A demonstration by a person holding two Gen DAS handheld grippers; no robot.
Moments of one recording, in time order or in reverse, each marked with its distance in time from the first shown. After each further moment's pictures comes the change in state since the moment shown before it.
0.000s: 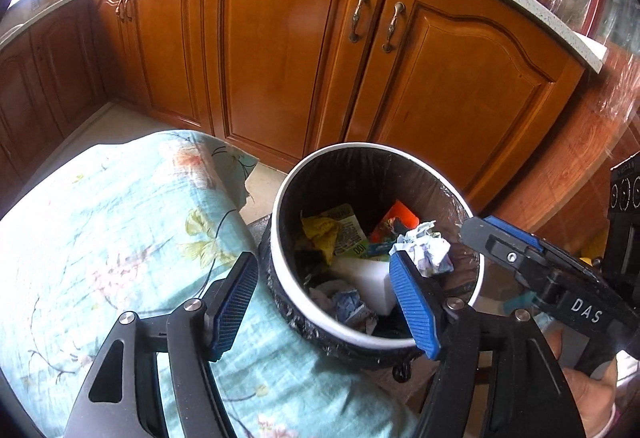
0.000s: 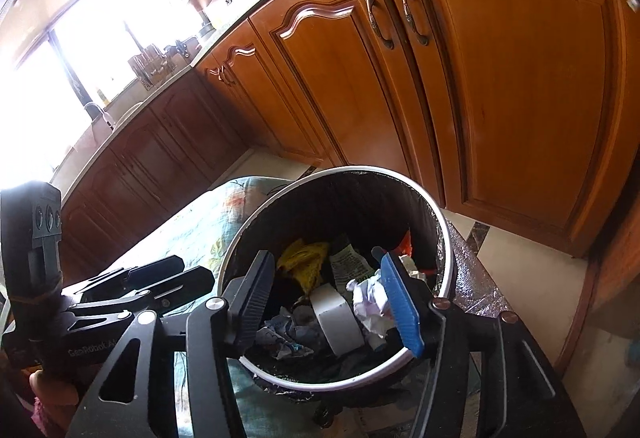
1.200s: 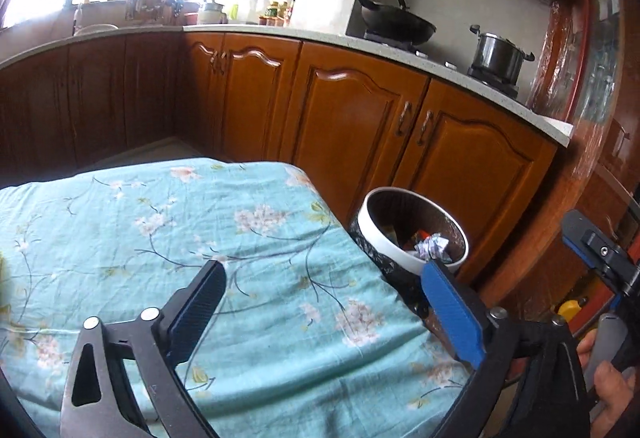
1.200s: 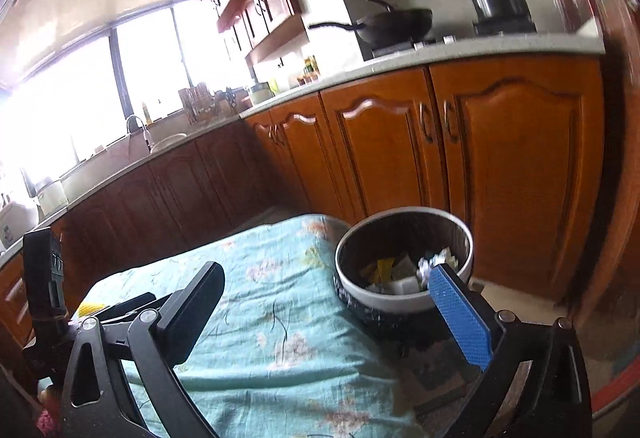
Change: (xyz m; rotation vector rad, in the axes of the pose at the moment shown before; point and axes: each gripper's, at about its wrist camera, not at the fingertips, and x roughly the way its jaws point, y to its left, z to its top) left arm -0.222 0.056 -0.172 -0.155 -0.388 0.087; right arm -0.155 0.132 -0.093 -0.207 -0.376 -0.028
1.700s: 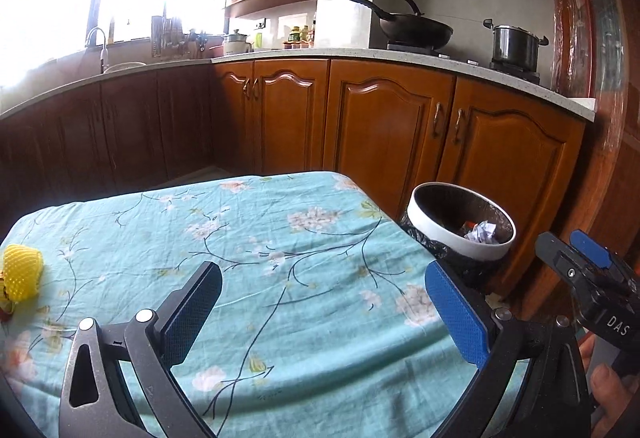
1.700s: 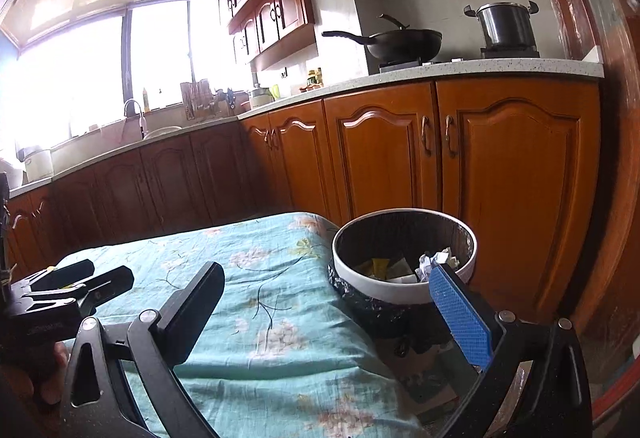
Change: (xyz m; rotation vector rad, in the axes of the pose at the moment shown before) left arm -0.019 -0.004 -0.056 0.119 -0.071 0.148; right arm 0.031 0.015 -0.063 -0.091 0.000 -0.051
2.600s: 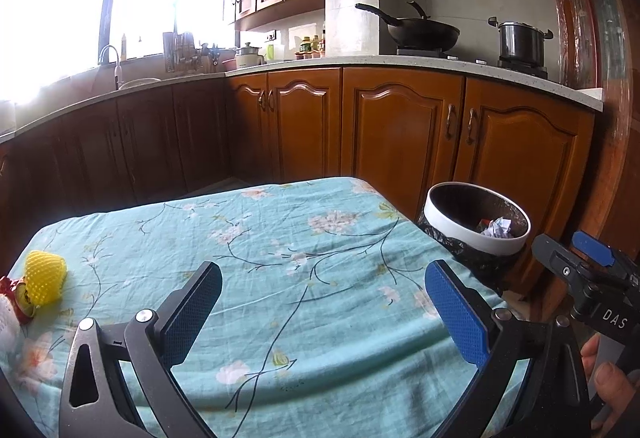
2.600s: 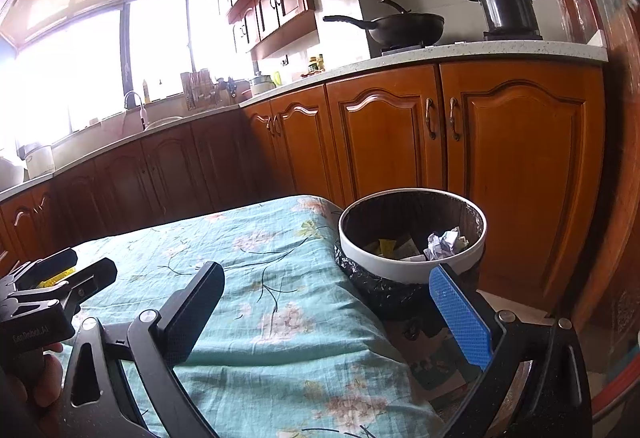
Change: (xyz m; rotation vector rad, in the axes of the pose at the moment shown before) left arm 0.000 0.015 -0.003 0.048 -0.028 0.046; right arm 0.001 0.002 -0.011 0.025 0.032 0.013
